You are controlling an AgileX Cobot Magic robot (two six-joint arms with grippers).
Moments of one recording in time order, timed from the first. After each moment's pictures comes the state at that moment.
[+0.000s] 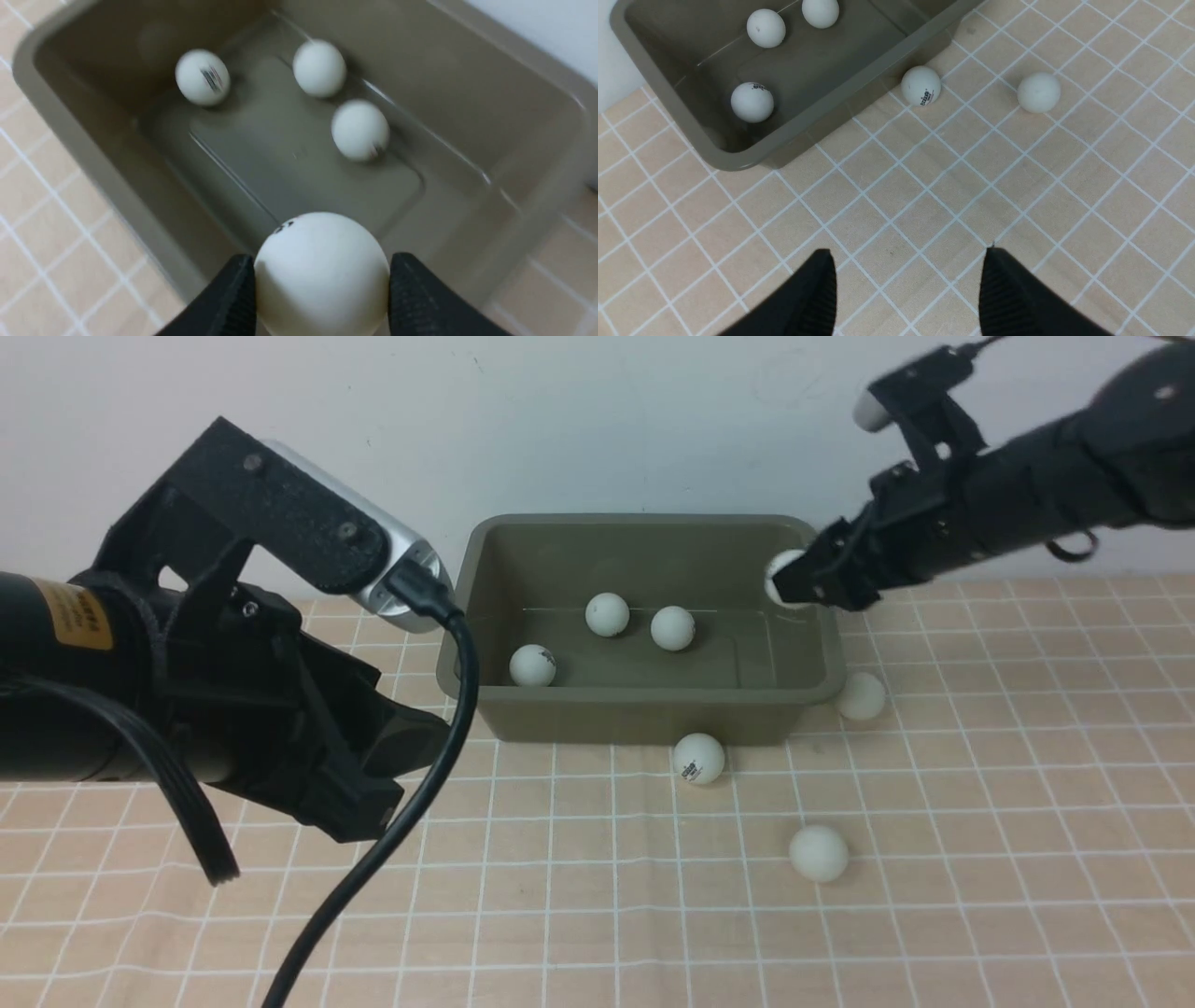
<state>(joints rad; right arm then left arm) 0.18 1.87 -1.48 0.78 0.78 -1.00 -0.44 1.08 -0.99 -0.29 0.75 0.41</state>
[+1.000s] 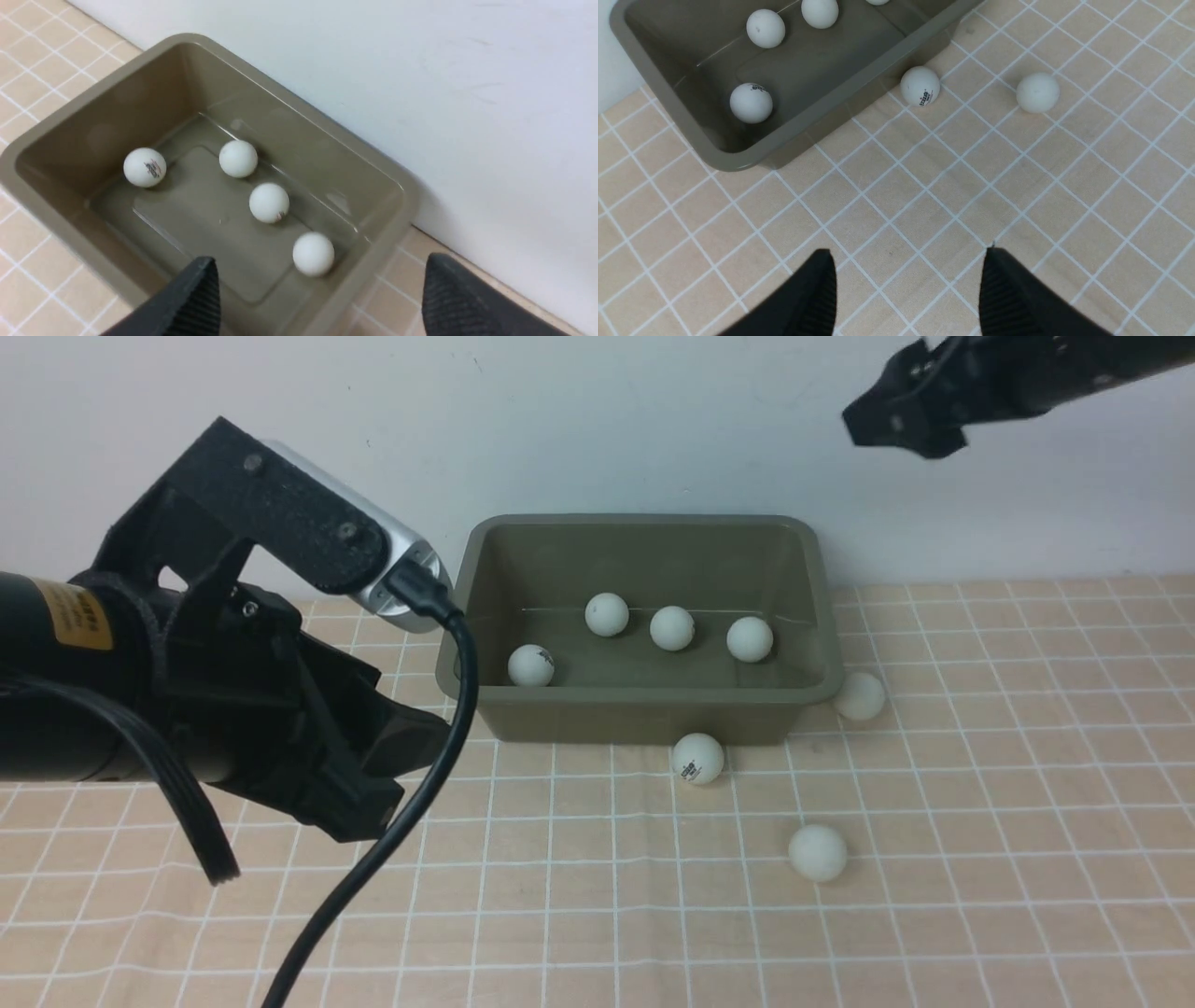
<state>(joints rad) 0.20 1.62 -1.62 0.37 0.88 -0.56 -0.44 1.08 -0.99 -0.29 0.75 0.41</state>
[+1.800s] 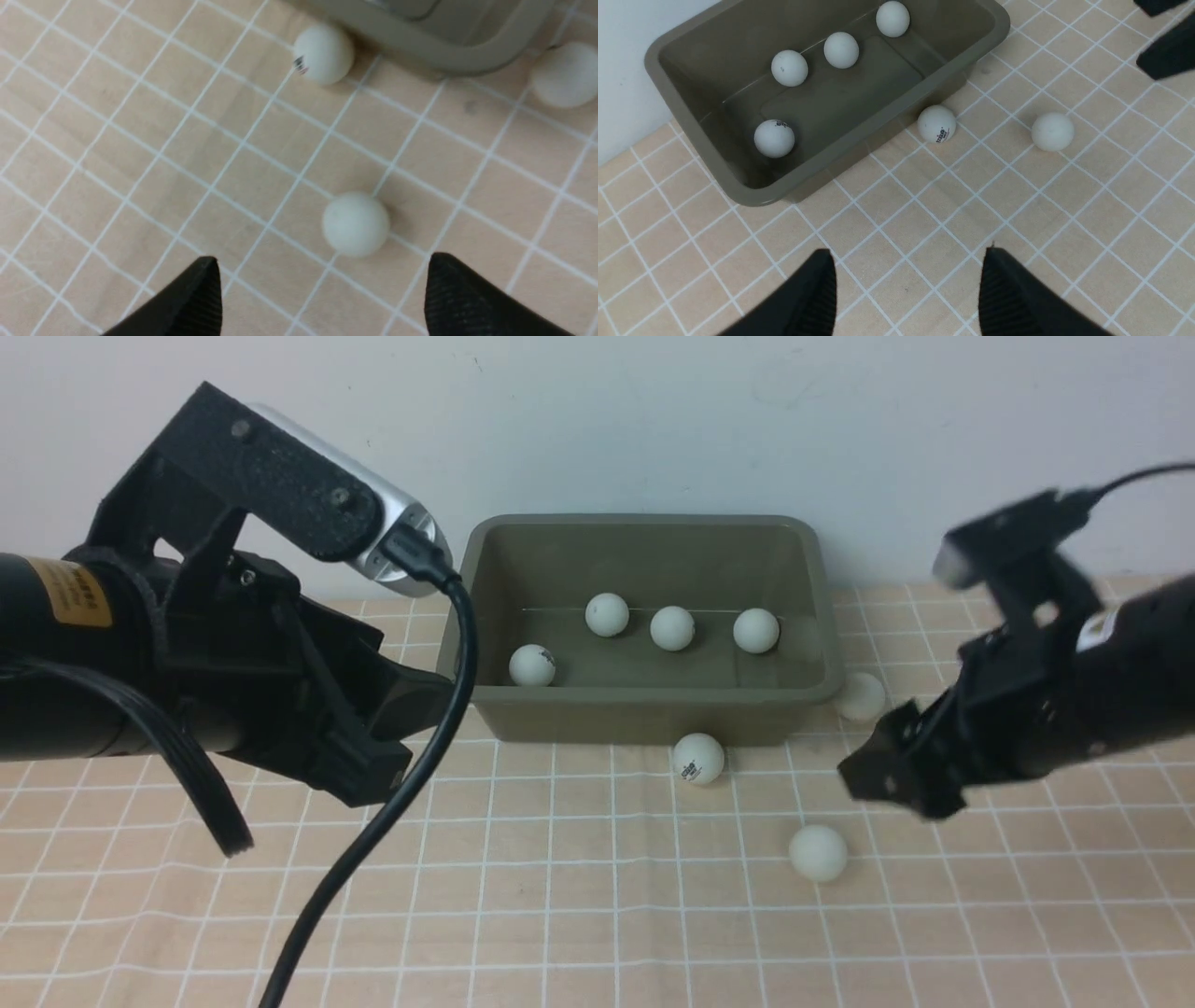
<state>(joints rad) 0.34 1.40 -0.95 0.40 0.74 -0.42 -0.44 1.08 -0.99 -0.29 0.67 0.41</state>
